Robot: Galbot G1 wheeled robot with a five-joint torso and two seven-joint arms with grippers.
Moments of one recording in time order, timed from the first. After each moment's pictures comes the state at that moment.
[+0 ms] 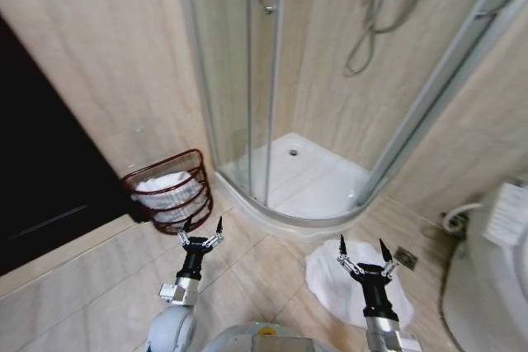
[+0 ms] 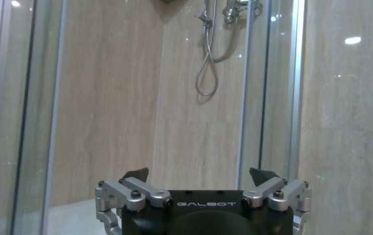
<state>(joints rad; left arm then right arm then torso) 1.69 -1.40 -0.50 -1.99 -0.20 -0.42 0.01 -1.95 1.53 0.60 2.19 0.00 0.40 0.10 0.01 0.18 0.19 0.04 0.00</state>
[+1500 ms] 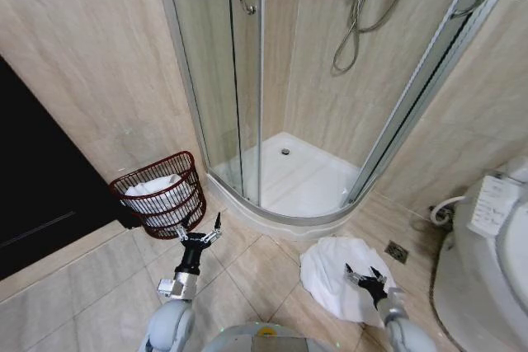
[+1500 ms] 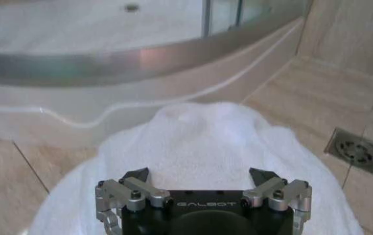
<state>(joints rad) 1.66 -1.39 -0.52 -2.00 -0.22 -0.39 0.01 -1.44 1.36 0.84 1.44 0.14 -0.18 -0.30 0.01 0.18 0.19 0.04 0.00</state>
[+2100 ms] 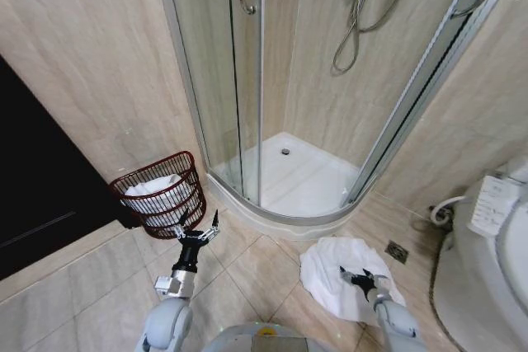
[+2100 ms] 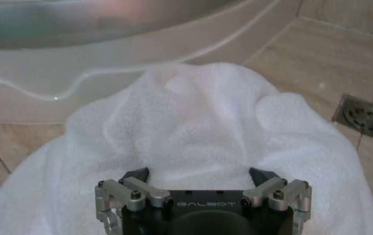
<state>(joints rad) 1.65 -1.39 -0.53 -2.00 -0.22 -0.39 0.00 -1.29 1.38 0.85 1.21 0.07 -0.20 -0.30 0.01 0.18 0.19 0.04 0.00</state>
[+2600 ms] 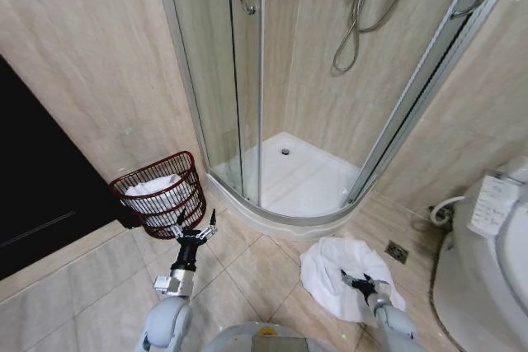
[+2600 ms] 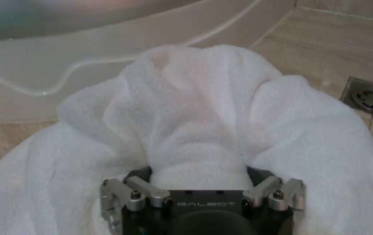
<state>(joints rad) 1.65 -1.39 -0.53 -1.99 -0.22 -0.40 -0.03 -1.22 1.39 0.88 1.02 0.07 -0.07 -0.35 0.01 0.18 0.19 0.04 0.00</state>
